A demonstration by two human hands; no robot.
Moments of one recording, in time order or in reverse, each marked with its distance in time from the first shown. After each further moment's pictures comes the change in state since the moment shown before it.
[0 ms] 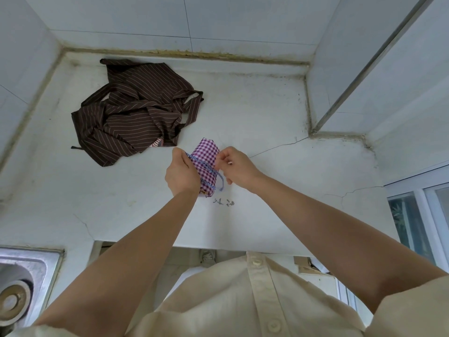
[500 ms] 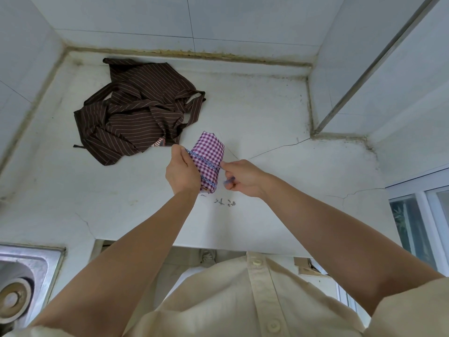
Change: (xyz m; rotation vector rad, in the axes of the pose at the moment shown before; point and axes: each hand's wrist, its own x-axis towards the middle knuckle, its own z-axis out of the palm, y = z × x) left_hand 0.002 0.004 -0.005 -0.115 -0.004 -0.013; right_hand -0.005 0.003 -0.003 0.666 -0.137 0.404
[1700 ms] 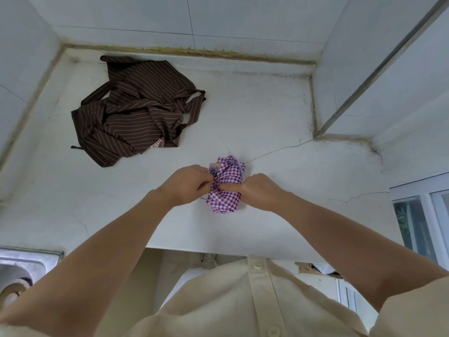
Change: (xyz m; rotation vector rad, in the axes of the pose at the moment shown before) left_hand 0.036 -0.026 -0.017 0.539 -0.803 0.953; right_hand 0.009 0.027 -0.047 -1.537 -0.039 -0.575
